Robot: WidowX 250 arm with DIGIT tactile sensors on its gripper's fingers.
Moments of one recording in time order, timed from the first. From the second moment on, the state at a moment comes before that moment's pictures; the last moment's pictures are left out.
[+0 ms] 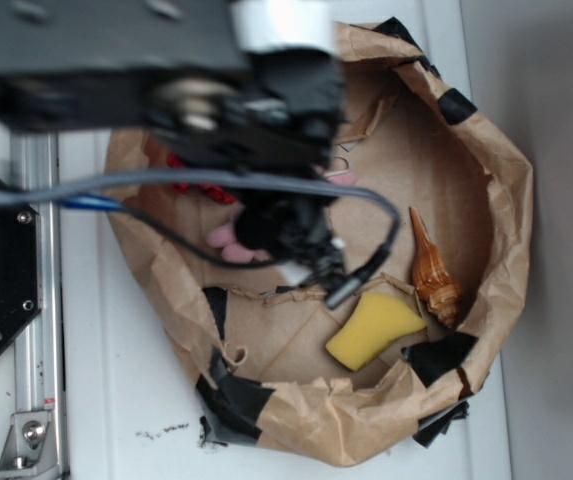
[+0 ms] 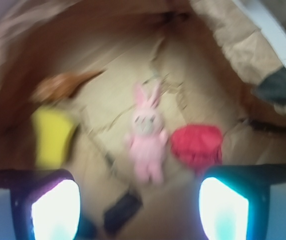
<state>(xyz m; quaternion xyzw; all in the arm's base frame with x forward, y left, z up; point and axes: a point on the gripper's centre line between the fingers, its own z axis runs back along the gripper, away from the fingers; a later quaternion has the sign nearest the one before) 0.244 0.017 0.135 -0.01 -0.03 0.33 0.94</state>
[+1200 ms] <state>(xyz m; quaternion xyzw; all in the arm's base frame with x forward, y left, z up) 0.302 -0.054 0.025 -0.02 -0.03 0.19 0.98</state>
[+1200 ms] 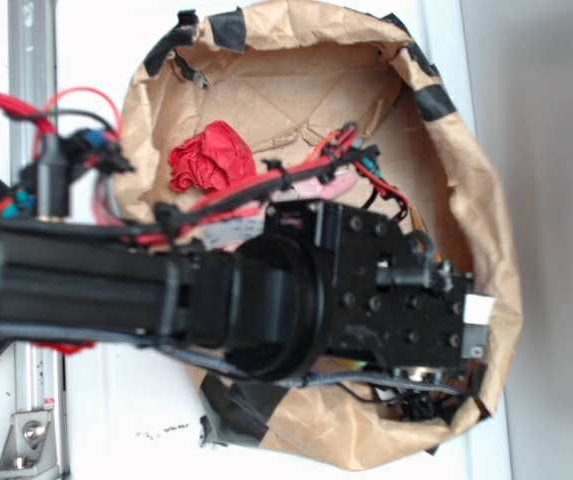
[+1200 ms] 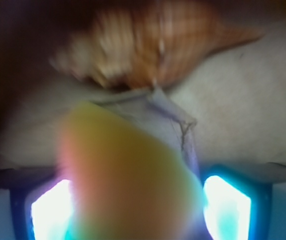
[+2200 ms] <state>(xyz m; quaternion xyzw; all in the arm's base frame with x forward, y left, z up) 0.286 0.031 0.154 -0.01 -0.08 0.11 0.99</state>
